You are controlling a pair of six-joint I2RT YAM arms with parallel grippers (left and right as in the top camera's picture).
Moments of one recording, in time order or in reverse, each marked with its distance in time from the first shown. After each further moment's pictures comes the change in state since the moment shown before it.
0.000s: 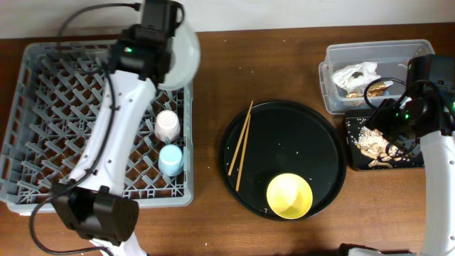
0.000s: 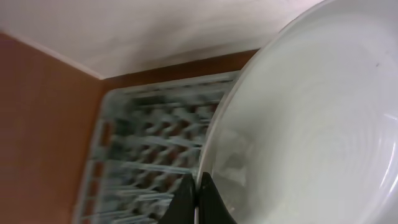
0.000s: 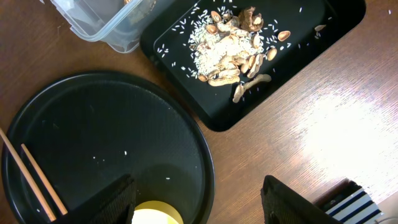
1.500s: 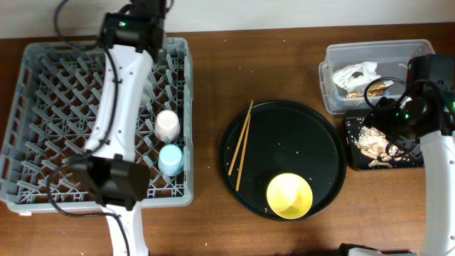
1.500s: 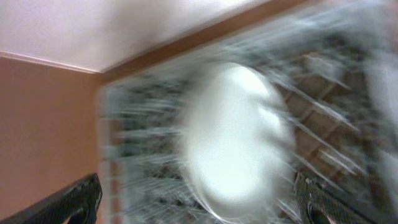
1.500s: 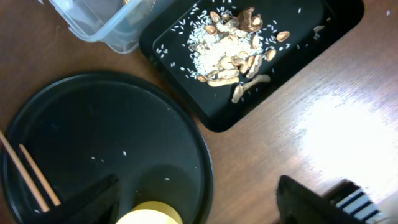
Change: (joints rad) left arm 0.032 0.277 0.401 -0.300 0.029 0.136; right arm 0.000 0.000 0.000 0.001 0.004 -0.005
